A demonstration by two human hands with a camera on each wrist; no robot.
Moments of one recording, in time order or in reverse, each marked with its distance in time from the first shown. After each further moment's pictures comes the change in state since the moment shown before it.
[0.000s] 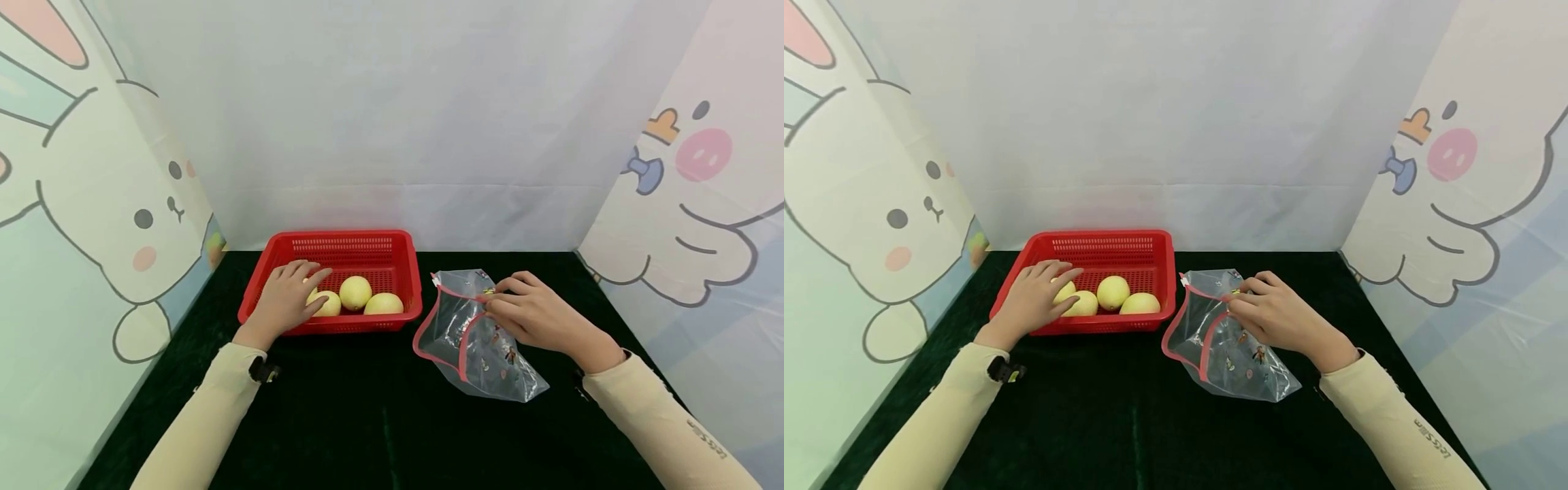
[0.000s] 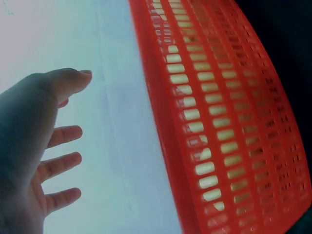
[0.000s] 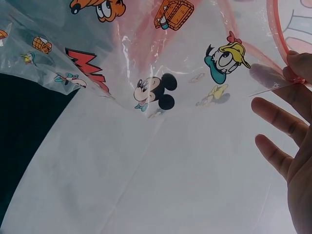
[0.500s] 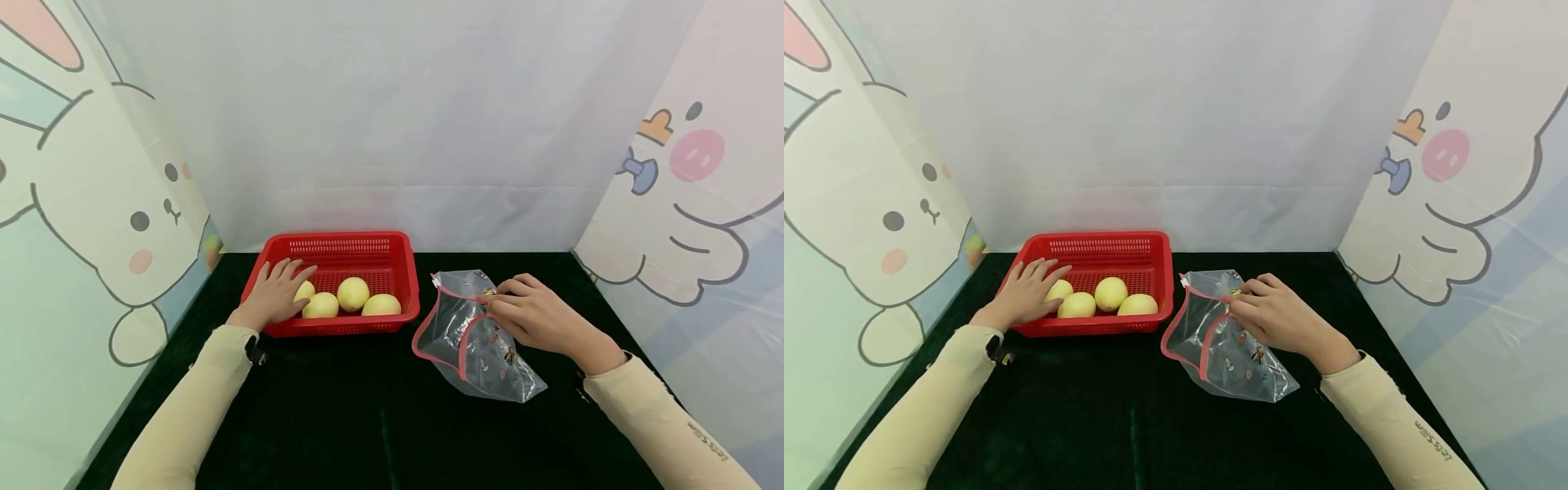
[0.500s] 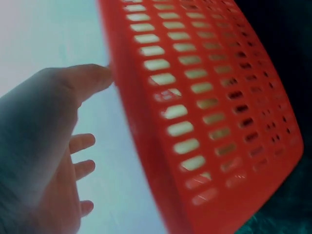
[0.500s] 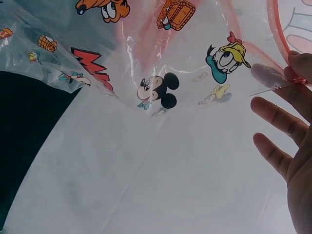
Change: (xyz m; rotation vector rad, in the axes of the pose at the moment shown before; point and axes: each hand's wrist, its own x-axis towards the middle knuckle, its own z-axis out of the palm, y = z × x) left_hand 0.005 -0.039 0.017 -0.042 -0.370 -0.142; right_hand -0.006 0.000 -0.003 0.001 -0.015 0.025
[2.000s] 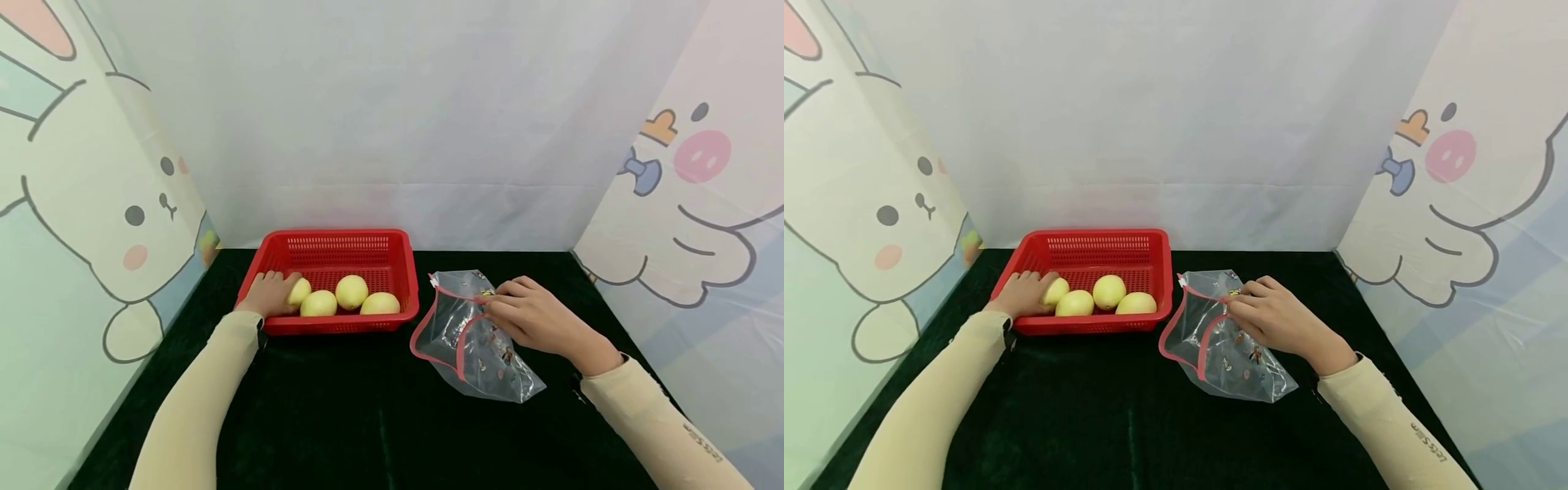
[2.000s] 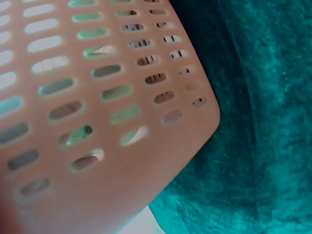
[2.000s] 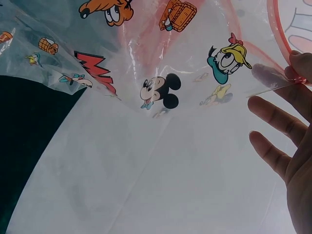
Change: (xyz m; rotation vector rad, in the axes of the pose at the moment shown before) left_hand 0.026 -0.043 0.055 -0.008 -0.033 -0.041; right_hand 0.001 -0.001 0.005 0.008 -0.017 0.028
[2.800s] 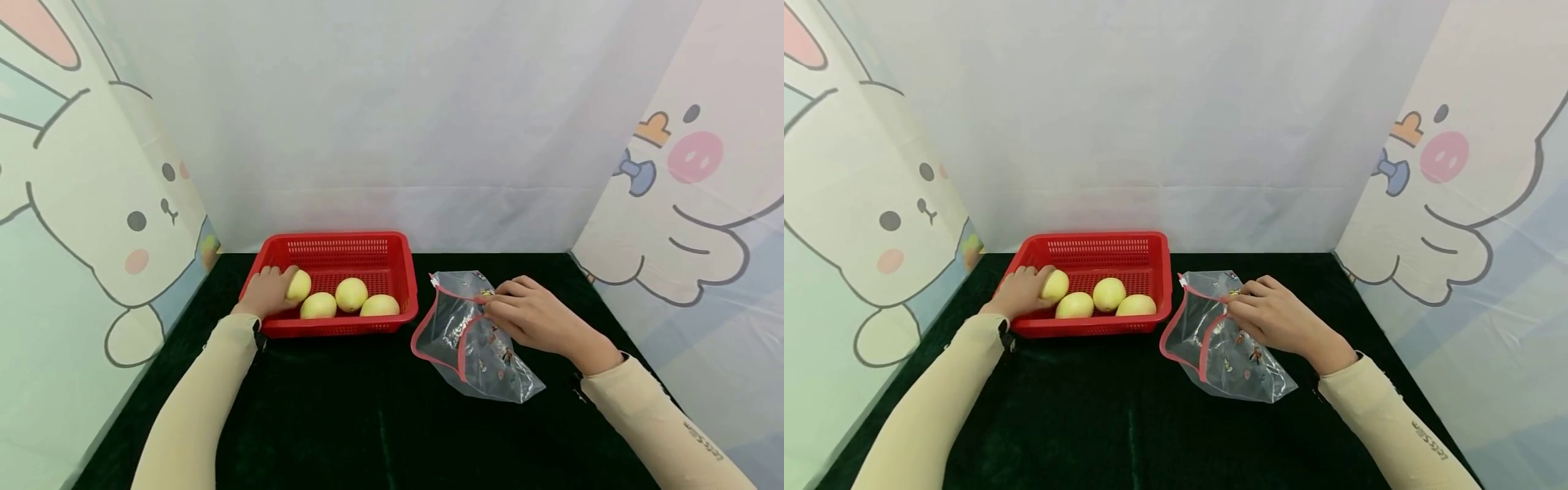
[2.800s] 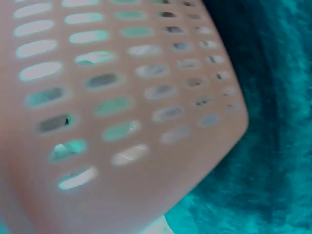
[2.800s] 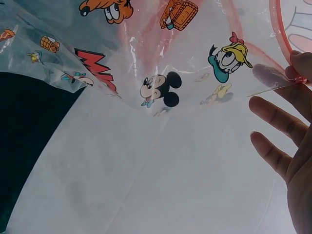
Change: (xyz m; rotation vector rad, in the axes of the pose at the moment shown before) left_hand -0.004 0.006 -0.022 -0.048 0.063 -0.045; right_hand -0.002 0.000 -0.003 -0.017 0.007 -0.007
